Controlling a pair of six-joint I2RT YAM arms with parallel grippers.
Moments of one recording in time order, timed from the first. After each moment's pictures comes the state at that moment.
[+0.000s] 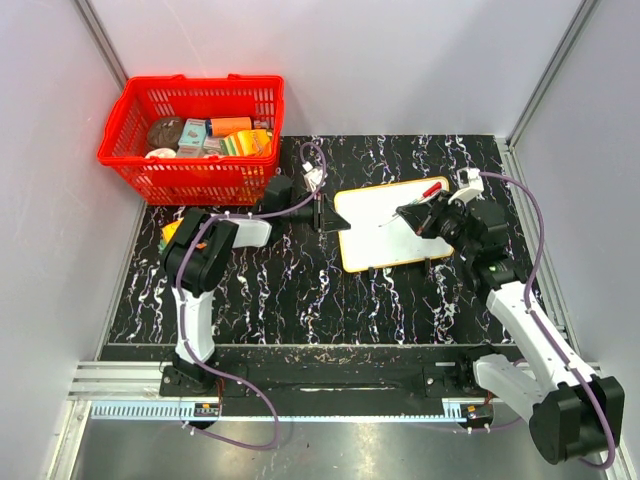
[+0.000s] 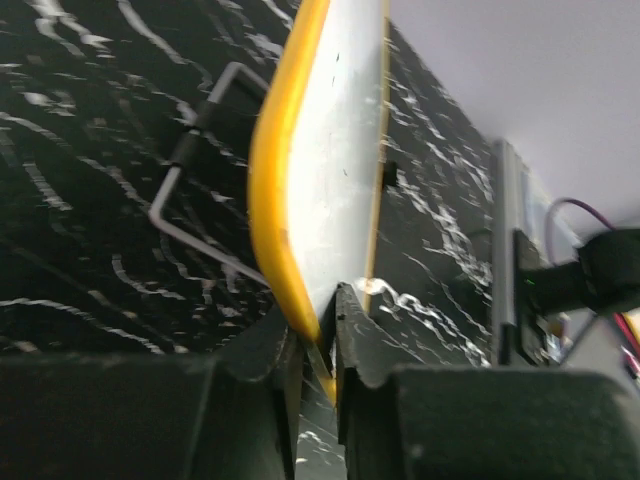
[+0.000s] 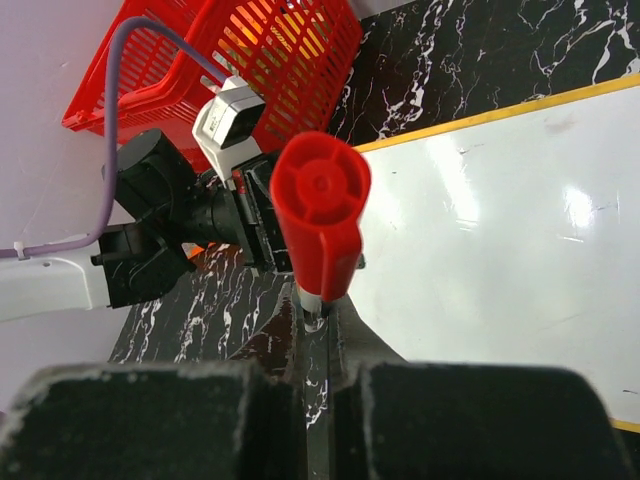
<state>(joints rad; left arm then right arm) -0.44 2.04 1.10 0.64 0.89 -0.48 0.22 0.96 0.70 0.11 -0.35 0.63</state>
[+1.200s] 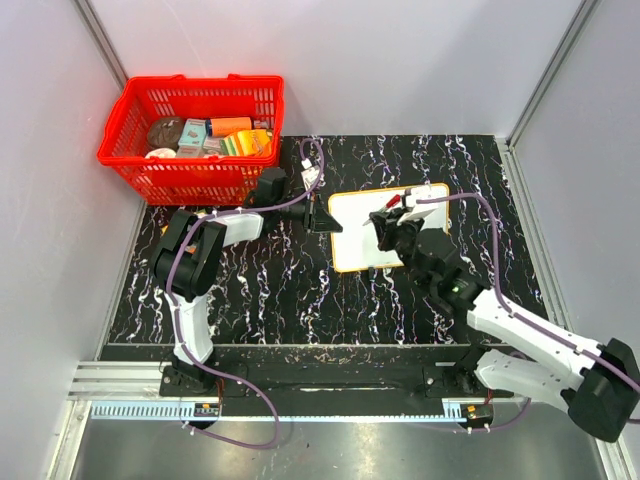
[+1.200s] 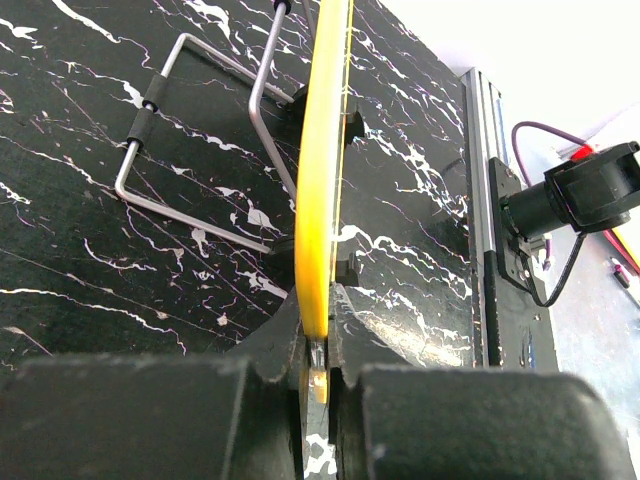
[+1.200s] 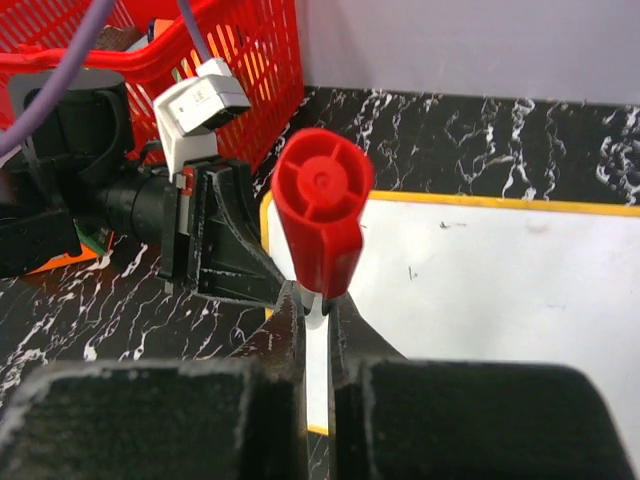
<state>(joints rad) -0.40 1.97 1.15 0.40 1.10 -0.26 0.74 0.97 0.67 0.23 0.34 0.25</state>
